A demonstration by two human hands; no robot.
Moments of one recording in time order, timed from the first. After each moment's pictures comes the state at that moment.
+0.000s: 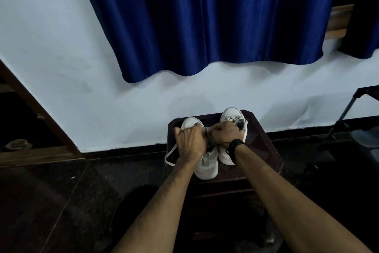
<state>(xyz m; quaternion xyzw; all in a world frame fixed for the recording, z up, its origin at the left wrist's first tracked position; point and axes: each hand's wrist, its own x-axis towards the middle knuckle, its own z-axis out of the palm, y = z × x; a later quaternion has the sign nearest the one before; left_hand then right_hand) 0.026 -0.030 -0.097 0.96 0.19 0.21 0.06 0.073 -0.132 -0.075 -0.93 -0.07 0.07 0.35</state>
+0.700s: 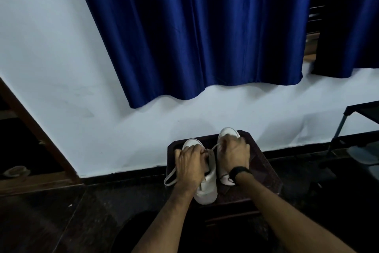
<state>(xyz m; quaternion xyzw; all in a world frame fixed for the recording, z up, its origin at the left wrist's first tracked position) 0.017 -0.028 -0.102 0.95 0.10 0.29 0.07 0.072 -0.155 -0.078 -0.94 -0.10 -0.17 0.29</state>
